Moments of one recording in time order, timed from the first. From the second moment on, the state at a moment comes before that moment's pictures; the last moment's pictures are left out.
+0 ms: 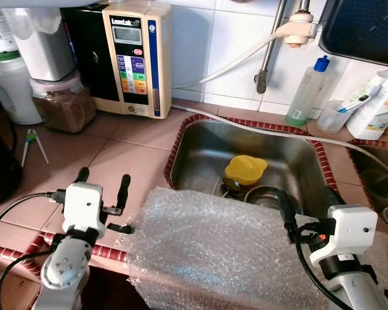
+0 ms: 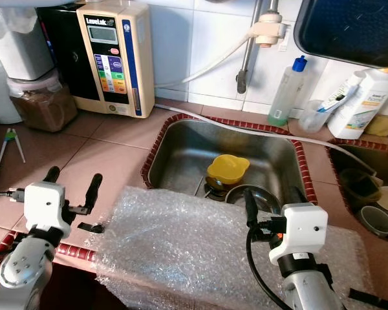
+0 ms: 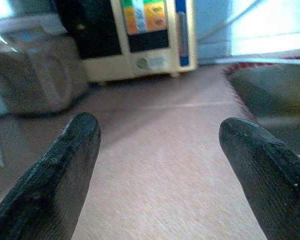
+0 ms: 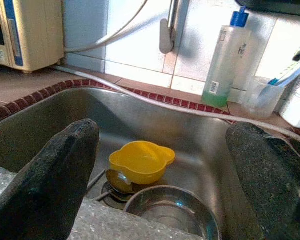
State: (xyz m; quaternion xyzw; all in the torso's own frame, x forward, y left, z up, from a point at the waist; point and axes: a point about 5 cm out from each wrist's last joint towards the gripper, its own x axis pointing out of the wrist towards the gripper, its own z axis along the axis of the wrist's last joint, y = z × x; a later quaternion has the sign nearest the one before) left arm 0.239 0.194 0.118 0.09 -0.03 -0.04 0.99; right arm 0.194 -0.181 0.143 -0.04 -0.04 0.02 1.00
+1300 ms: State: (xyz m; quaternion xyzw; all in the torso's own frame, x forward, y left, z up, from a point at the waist) left arm 0.237 0.205 0.120 0.12 -0.05 0.01 0.99; right arm 0.224 -0.172 0.150 -0.04 -0.07 0.07 0.99
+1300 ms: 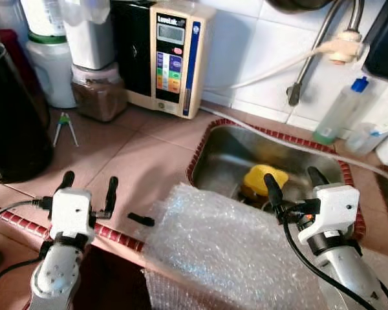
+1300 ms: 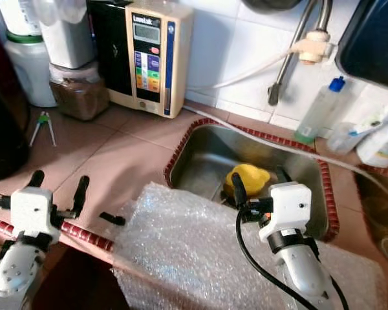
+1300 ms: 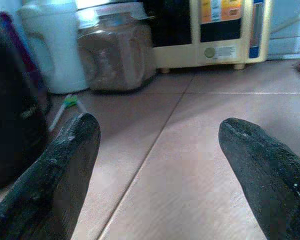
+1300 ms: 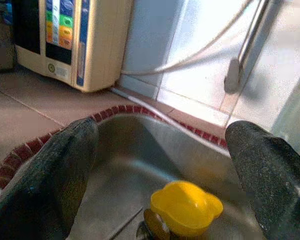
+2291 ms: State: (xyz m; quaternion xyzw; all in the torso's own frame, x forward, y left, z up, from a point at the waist) left arm 0.250 0.199 0.117 0.12 -0.05 -0.01 0.99; right arm 0.225 -0.169 0.144 -0.01 -0.06 0.05 1.00
